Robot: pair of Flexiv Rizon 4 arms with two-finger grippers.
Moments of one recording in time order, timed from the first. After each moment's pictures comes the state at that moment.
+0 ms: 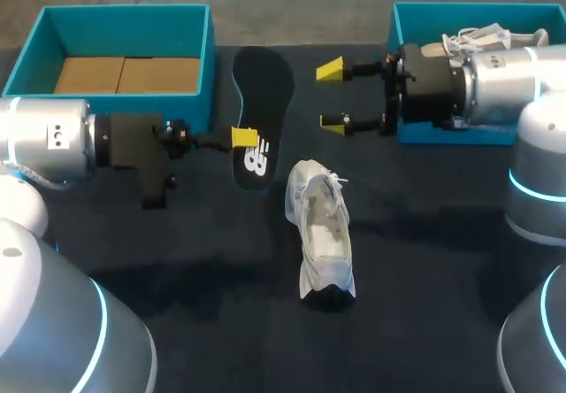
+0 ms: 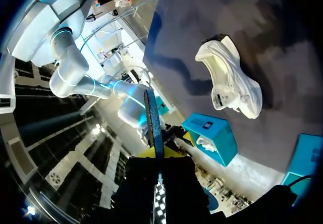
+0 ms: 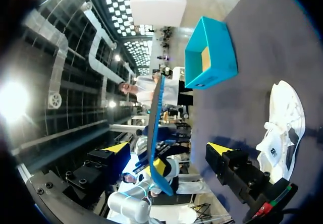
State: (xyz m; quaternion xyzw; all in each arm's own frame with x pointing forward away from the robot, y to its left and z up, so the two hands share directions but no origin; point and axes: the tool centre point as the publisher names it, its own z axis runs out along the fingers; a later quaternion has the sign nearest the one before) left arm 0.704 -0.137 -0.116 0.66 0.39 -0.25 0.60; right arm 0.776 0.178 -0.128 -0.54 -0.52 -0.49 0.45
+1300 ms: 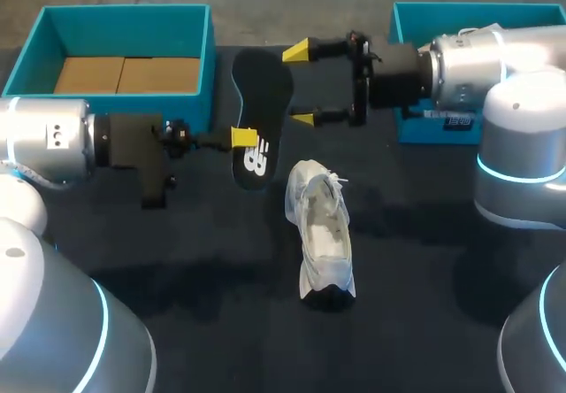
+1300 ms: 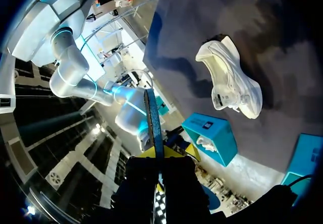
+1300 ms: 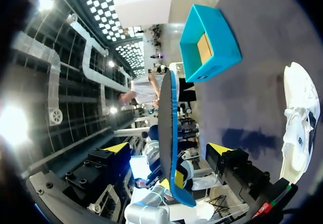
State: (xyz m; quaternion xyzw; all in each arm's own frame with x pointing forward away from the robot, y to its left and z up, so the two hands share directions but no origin) left arm 0.704 -0.136 -0.115 0.66 0.39 -0.25 0.60; right arm 0.782 0.223 -0.107 -0.56 -0.48 -0.45 0.50
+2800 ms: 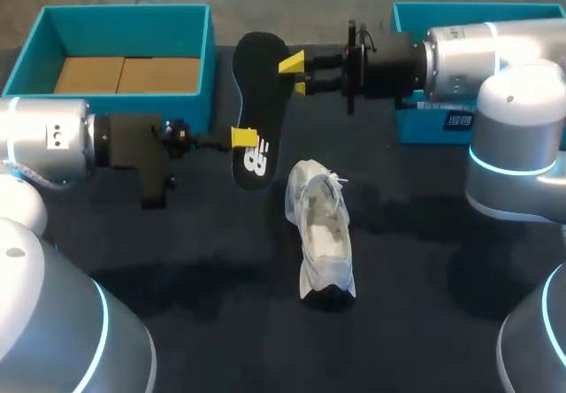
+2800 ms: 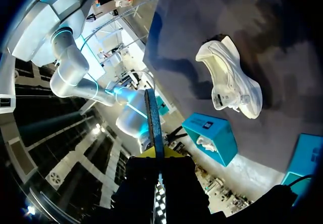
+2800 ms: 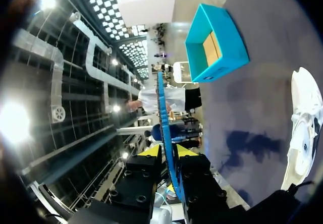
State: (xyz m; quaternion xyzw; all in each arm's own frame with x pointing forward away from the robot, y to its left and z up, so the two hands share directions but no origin) left arm 0.704 -0.136 -0.115 0.66 0.39 -0.25 0.60; right arm 0.791 0.230 -0.095 -0.55 -0.48 -0.47 0.50
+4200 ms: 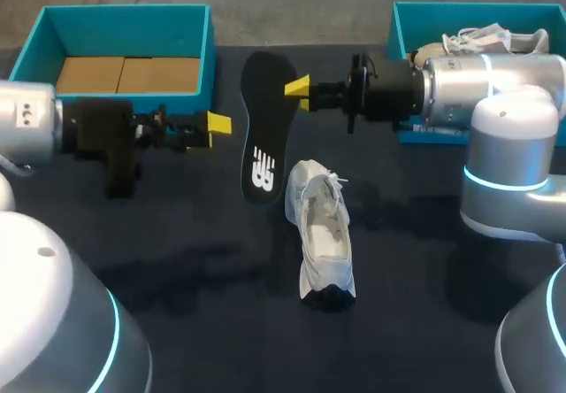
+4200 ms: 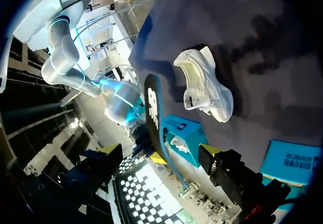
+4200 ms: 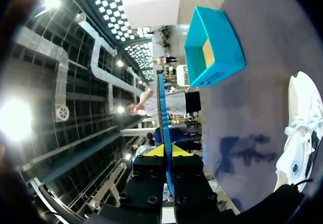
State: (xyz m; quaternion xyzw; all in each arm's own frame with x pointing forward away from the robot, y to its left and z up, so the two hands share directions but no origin) left arm 0.727 -0.085 -0.127 0.66 0.48 -0.22 0.53; right arm 0.801 0.222 -0.143 -0.54 -0.47 -0.49 0.50
